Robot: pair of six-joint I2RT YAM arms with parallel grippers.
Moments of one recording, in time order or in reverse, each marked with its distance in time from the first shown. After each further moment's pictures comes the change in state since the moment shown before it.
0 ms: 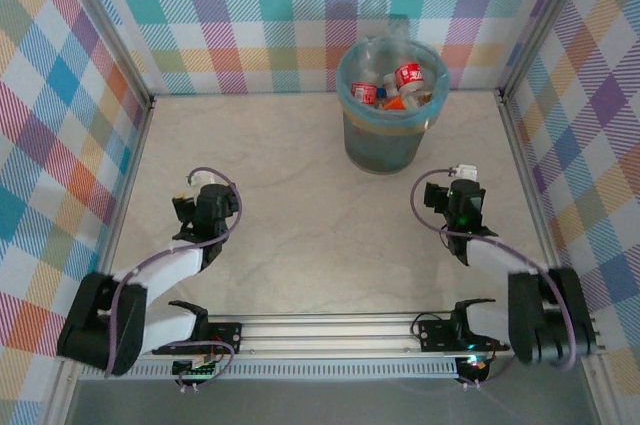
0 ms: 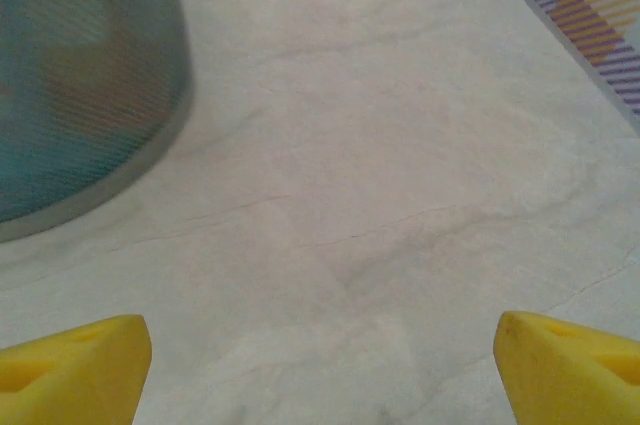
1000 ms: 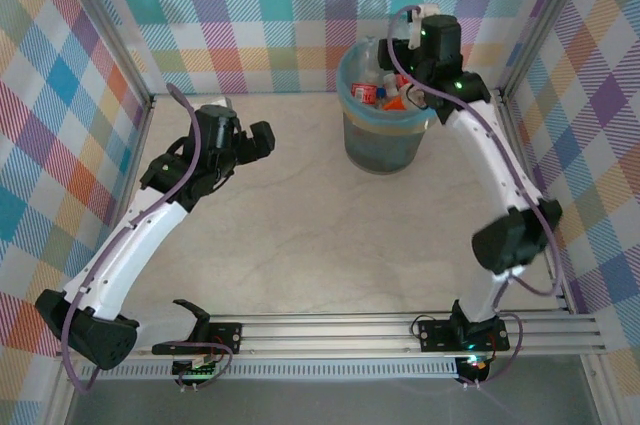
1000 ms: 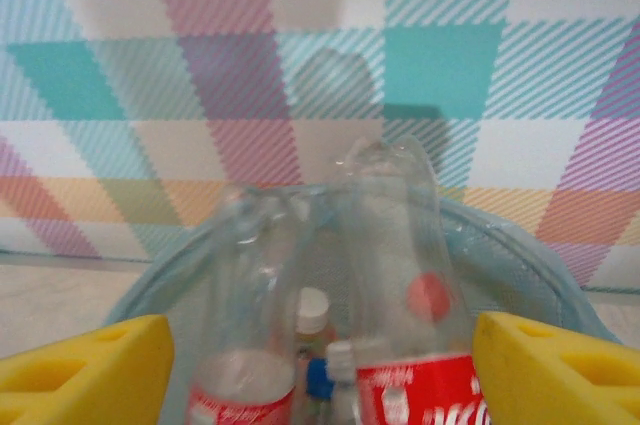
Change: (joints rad) left arm -0.217 -0.016 0.956 -1.028 0.312 -0.357; right arm 0.230 0.430 1.538 -0.893 -0.145 0.015
